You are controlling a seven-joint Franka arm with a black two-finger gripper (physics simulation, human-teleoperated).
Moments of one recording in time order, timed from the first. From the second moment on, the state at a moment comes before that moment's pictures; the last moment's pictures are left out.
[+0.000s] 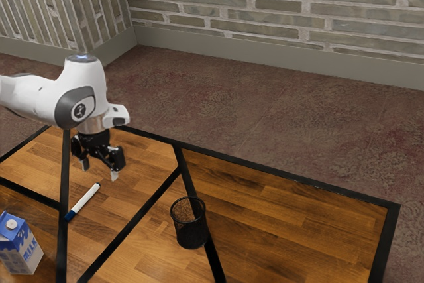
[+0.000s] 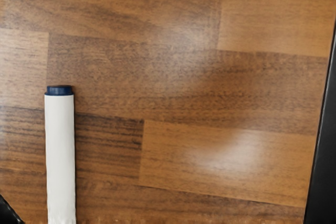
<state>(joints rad) -0.08 0.03 0.25 -2.26 0.12 2.18 -0.01</state>
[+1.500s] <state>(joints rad) -0.05 0.21 0.34 -2.32 0.13 2.46 0.11</state>
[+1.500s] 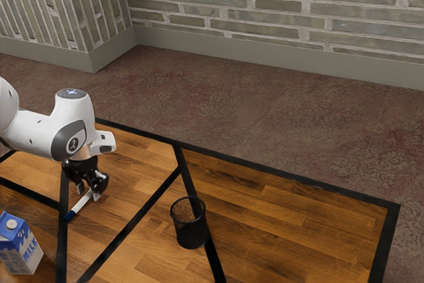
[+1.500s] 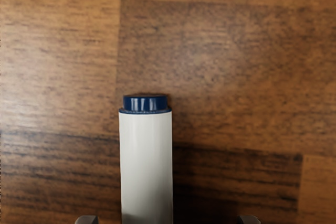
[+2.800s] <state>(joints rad) -0.05 0.15 0.31 -2.31 0.13 2.57 0.10</state>
